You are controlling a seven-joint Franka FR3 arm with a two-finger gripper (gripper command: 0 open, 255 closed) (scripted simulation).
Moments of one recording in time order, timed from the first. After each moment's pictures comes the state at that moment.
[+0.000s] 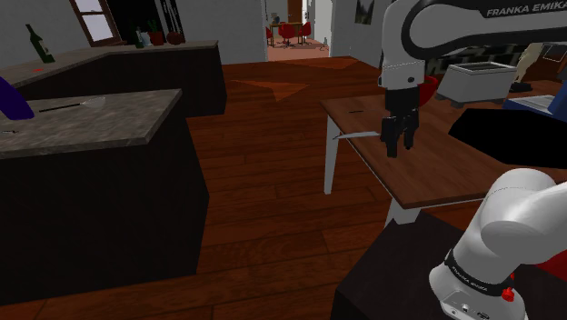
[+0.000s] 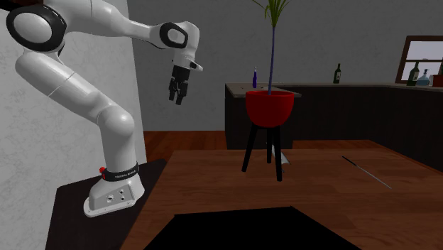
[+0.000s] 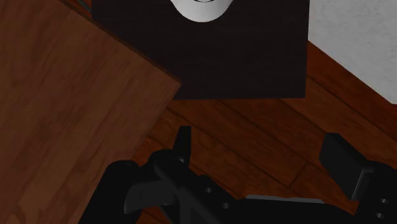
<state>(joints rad) 0.02 -0.74 -0.03 -2.43 0.07 1.43 0.03</state>
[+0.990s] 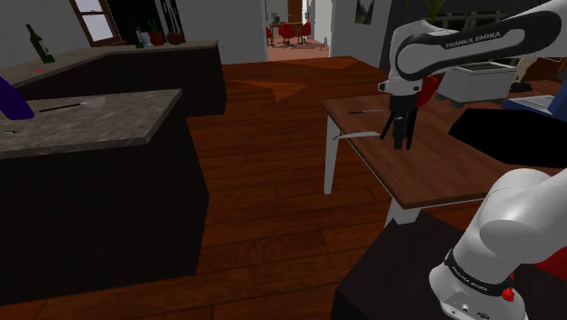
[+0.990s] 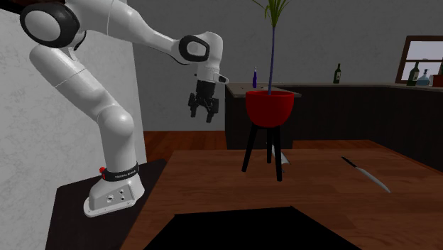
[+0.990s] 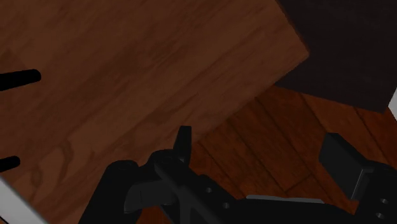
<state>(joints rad) -0.01 -0.57 -0.32 -2.45 -0.18 1.70 -0.49</state>
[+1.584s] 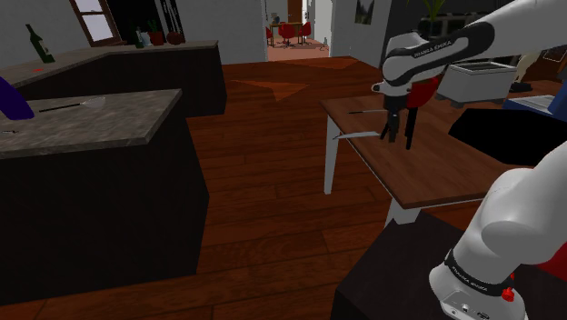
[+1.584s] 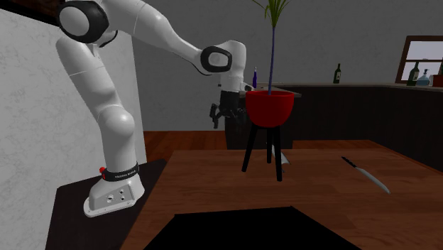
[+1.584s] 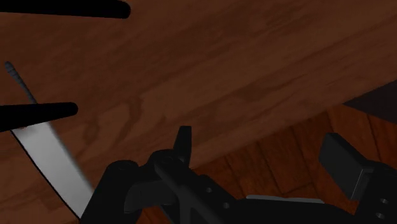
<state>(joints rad) 0.03 -0.29 -0.51 -2.31 -0.20 1.91 -0.86</state>
